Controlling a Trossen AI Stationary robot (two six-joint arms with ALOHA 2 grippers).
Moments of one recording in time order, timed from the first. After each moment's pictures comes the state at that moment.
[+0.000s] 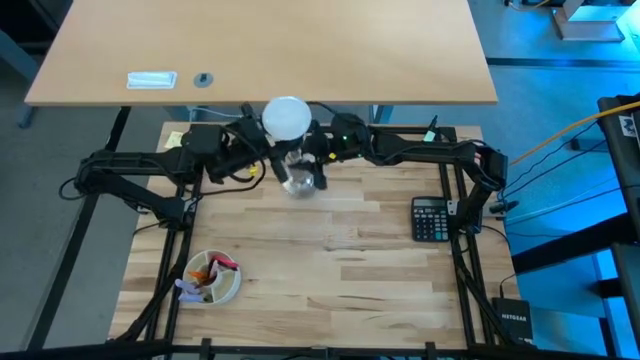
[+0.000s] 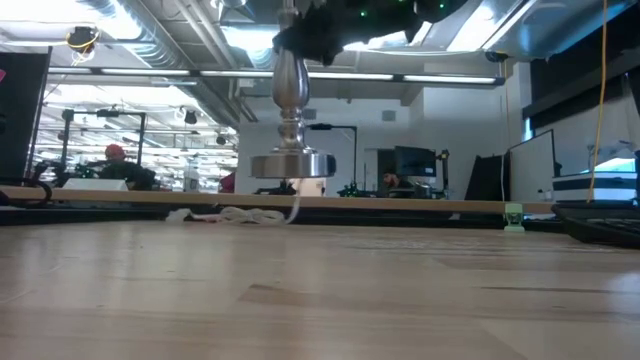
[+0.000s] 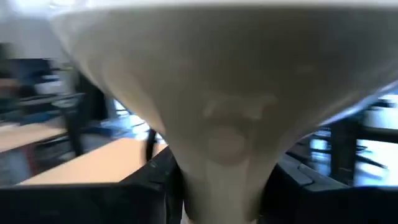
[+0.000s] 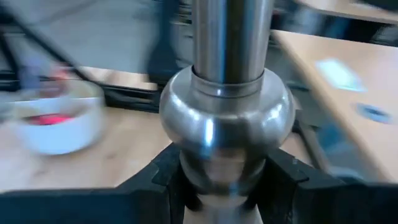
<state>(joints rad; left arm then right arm) 0.01 1.24 1.26 0.10 -0.53 0.16 -0.26 1.75 1.44 0.08 -0.36 -0.21</state>
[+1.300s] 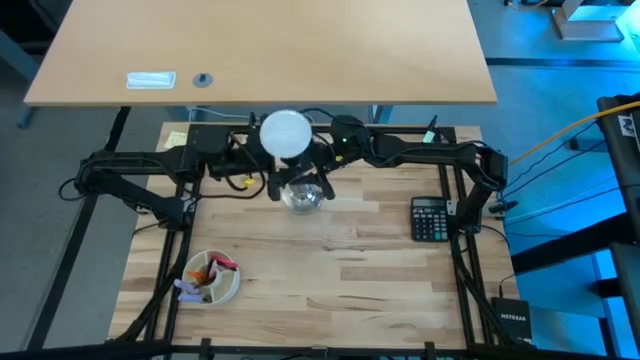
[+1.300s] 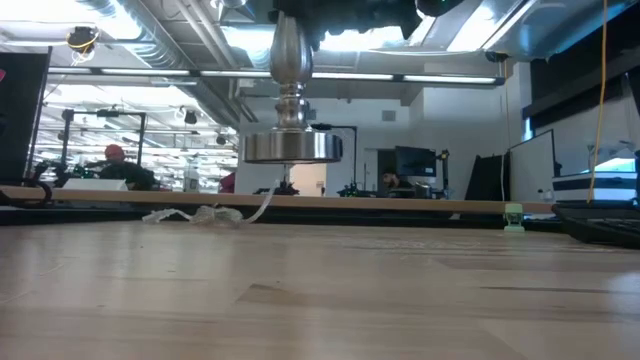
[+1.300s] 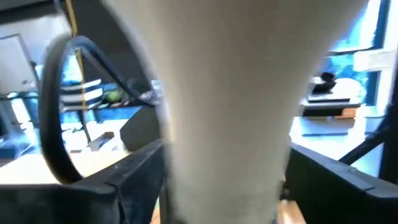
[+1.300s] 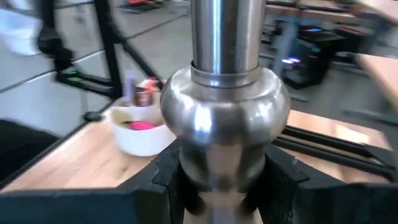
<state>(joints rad) 0.03 1.24 1.25 0.06 -0.17 0.14 -0.25 1.75 1.45 0.08 -0.58 -0.21</state>
